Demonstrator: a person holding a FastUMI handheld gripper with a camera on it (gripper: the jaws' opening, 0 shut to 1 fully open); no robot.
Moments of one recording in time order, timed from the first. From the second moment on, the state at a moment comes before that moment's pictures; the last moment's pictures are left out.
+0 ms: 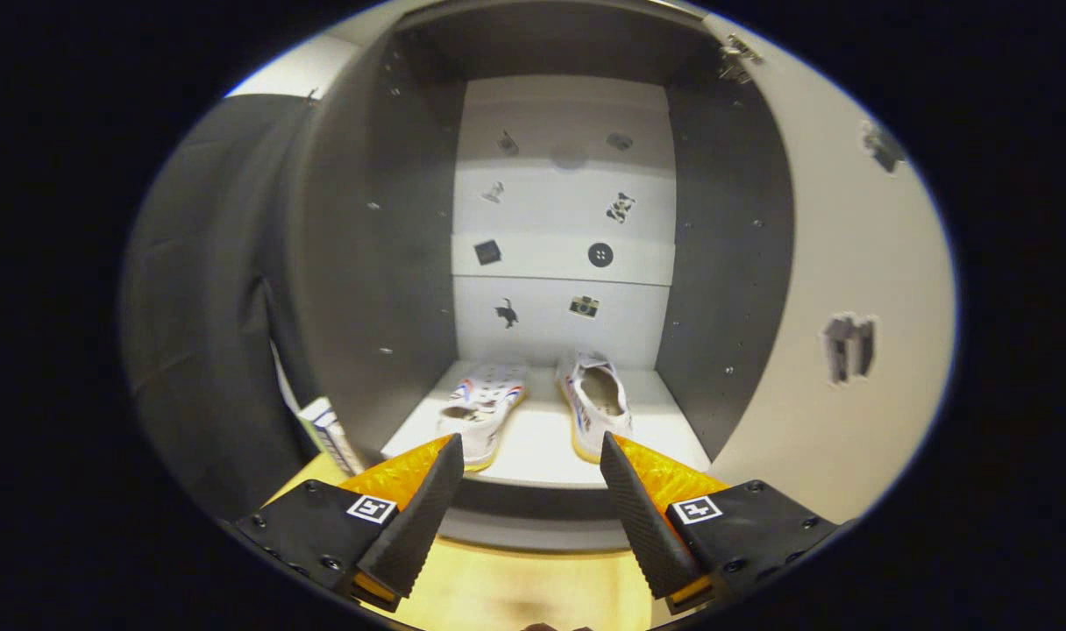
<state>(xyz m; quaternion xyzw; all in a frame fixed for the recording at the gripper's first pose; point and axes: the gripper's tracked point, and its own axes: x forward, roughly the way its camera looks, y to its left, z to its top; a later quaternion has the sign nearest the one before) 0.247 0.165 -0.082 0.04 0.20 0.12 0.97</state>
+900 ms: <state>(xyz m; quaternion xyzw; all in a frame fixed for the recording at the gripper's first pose) -0.051 0.004 -0.020 0.13 0.12 0.07 0.98</state>
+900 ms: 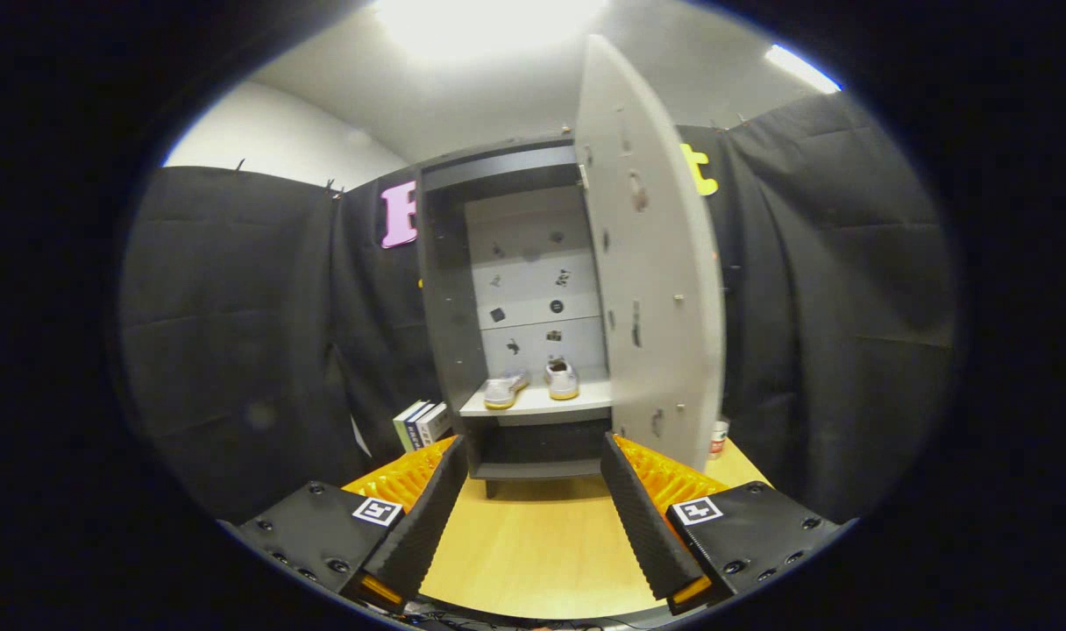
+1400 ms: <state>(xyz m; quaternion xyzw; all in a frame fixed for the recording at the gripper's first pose) 0.003 -0.152 -0.021 0.16 0.10 -0.03 0.98</state>
